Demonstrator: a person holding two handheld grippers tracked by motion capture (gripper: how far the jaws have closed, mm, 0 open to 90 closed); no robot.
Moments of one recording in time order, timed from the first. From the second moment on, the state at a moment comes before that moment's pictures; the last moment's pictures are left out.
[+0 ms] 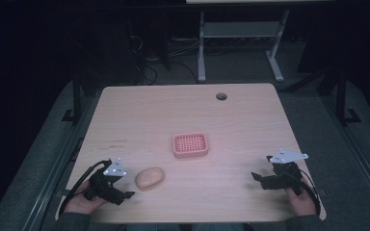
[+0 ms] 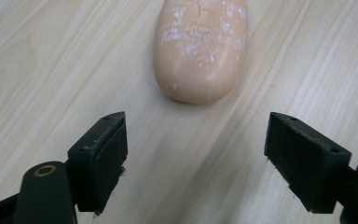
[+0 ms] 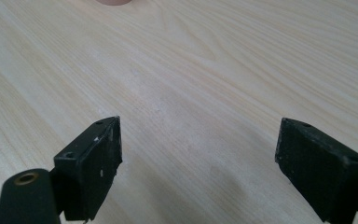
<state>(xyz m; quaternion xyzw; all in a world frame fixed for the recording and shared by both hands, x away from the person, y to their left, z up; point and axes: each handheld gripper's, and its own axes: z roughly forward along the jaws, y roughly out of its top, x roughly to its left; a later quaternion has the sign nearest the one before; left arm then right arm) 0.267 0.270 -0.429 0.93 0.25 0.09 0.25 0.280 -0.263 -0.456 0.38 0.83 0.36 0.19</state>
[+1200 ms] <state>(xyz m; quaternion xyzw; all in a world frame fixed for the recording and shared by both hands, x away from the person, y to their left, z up) 0.288 0.232 -0.431 0.95 0.21 0.08 0.24 0.280 -0.260 -0.457 0.38 0.83 0.36 0.18</state>
